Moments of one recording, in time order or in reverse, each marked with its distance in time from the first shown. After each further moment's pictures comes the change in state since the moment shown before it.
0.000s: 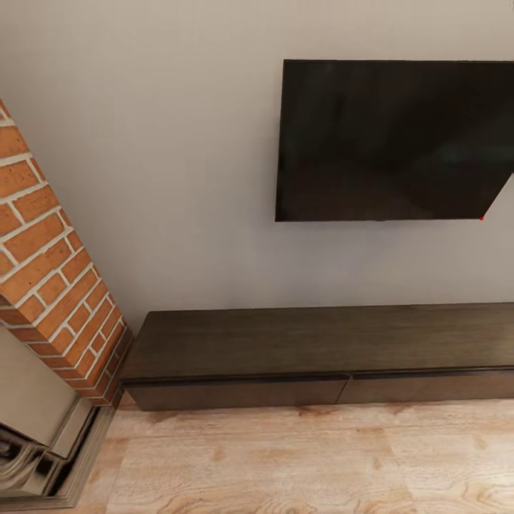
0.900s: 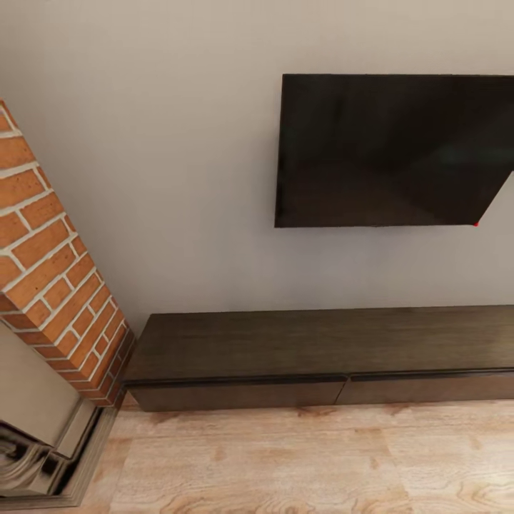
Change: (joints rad) left arm 0.032 0.002 0.000 0.013 0.000 -0.044 0.000; right arm 0.163 -0.047 0.000 -0.002 0.004 -0.133 0.218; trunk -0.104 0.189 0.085
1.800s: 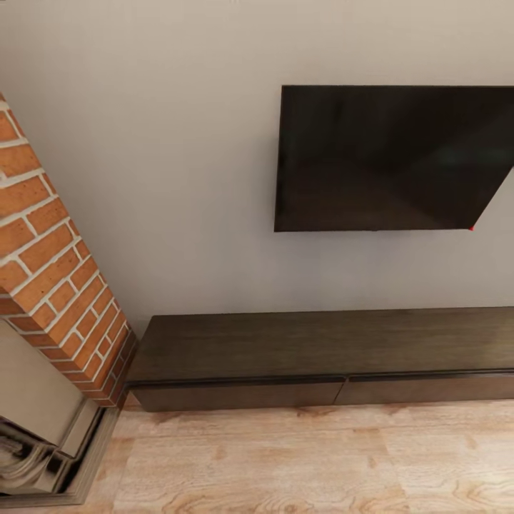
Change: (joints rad) left arm 0.066 0.020 -0.002 -0.001 -0.006 -0.072 0.000; right arm 0.073 0.007 0.001 0.002 -0.001 -0.190 0.001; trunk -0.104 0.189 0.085
